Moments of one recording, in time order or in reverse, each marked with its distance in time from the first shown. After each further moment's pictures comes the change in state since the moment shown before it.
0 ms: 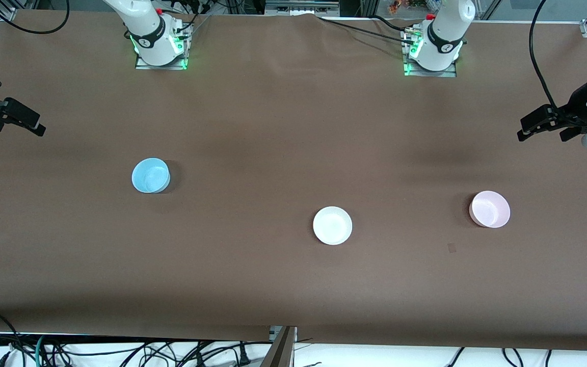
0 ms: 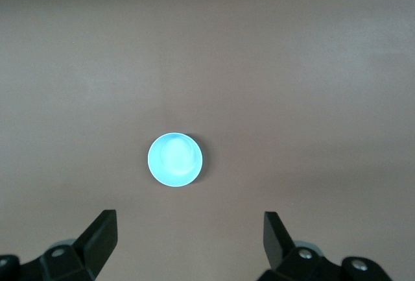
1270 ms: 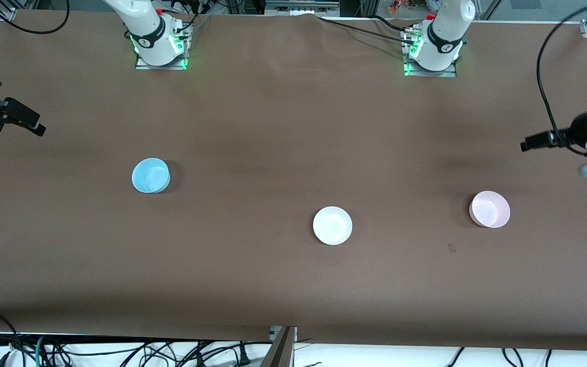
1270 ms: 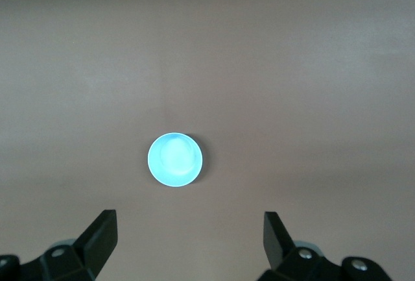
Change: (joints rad) left arm 0.115 0.209 0.015 0.055 0.049 -0.076 0.003; right arm 0.000 0.000 0.000 0.000 0.000 0.000 -0.001
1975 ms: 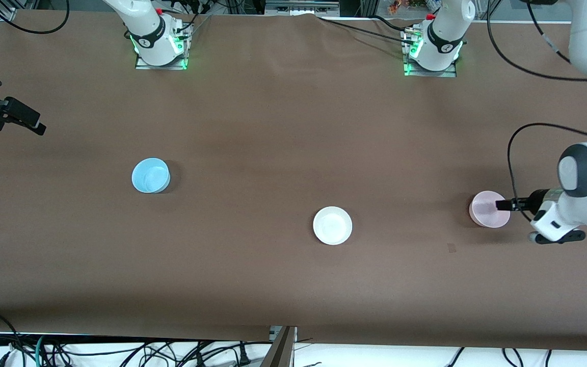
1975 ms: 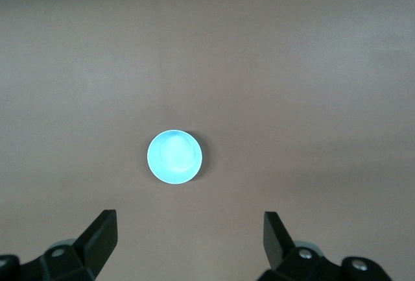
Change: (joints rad) left arm 0.023 0.452 -0.003 0.090 0.060 0.319 0.074; right arm 0.000 0.000 -0.001 0.000 0.000 -0.010 0.000
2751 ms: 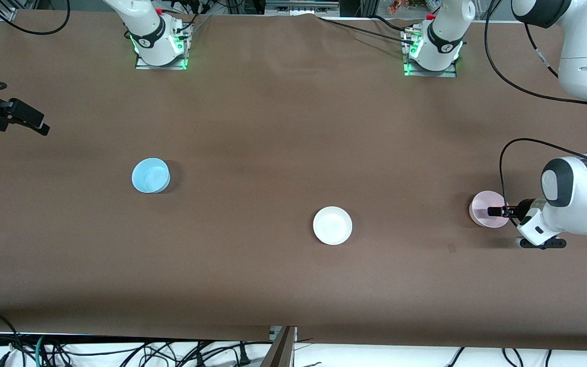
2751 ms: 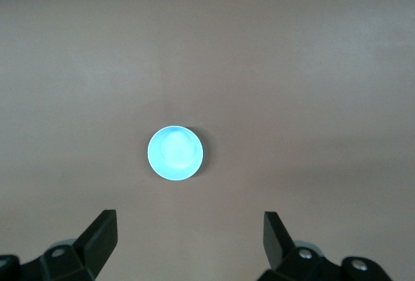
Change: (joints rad) left arm 0.022 0.077 0.002 -0.005 0.000 0.090 0.093; right arm 0.001 0.015 0.005 -0.002 0.000 -0.011 0.000
